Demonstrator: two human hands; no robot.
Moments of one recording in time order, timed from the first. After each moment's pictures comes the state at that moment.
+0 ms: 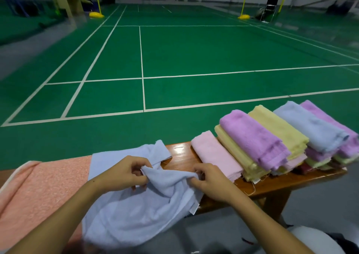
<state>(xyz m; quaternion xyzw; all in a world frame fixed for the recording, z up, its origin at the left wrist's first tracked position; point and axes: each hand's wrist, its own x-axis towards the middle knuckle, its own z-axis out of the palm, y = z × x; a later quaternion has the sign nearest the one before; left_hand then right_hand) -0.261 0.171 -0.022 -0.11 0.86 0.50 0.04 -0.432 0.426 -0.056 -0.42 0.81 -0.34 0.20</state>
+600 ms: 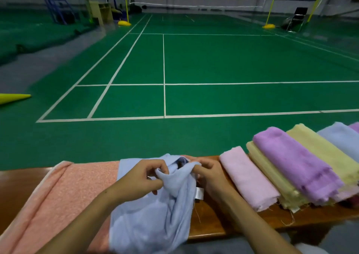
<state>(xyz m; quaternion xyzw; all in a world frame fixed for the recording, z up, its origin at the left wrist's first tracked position) -0.240 0.149 -0.003 -0.11 0.84 0.53 -0.07 -0.417 0.314 -0.062 -0.24 0.58 -0.69 0.35</state>
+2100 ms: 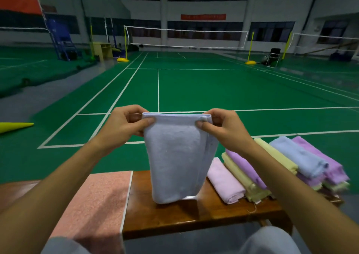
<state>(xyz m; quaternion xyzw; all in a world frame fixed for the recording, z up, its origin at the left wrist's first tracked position) -0.197 0.184 0.189 -0.07 0.79 0.51 -0.32 -0.402 0.412 0.182 -0.51 0.67 -0.53 0.03</state>
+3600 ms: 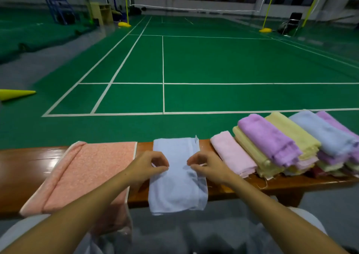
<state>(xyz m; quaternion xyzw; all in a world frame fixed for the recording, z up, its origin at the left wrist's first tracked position) -0.209 0.173 -0.042 -0.13 0.90 0.41 -0.09 -0.403 0.382 -0.055 -0.47 0.76 -0.39 0.22</state>
